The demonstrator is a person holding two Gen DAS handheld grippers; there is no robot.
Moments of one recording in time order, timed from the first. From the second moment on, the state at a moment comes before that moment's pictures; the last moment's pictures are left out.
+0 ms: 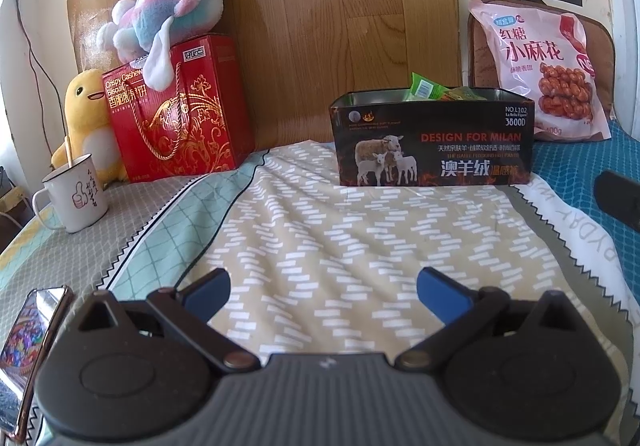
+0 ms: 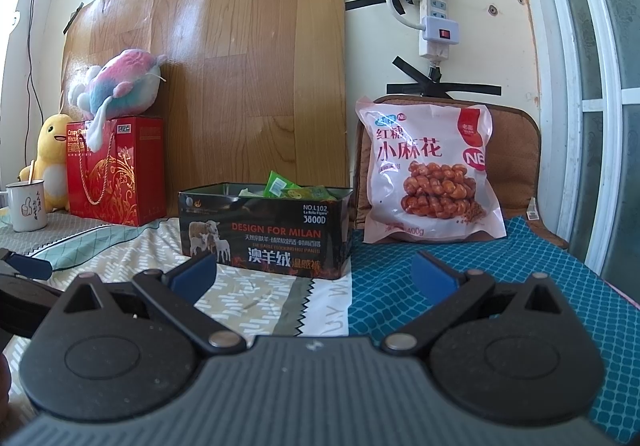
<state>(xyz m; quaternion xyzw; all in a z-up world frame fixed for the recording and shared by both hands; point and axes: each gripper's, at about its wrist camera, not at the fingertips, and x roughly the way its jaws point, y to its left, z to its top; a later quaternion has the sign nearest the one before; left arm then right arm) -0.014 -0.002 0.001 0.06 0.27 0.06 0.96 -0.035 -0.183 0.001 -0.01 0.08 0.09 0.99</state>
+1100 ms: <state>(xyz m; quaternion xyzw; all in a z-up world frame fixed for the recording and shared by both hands) -0.013 -0.003 0.000 0.06 0.28 0.06 0.96 -0.035 -0.184 0.001 -0.01 0.08 0.09 0.99</state>
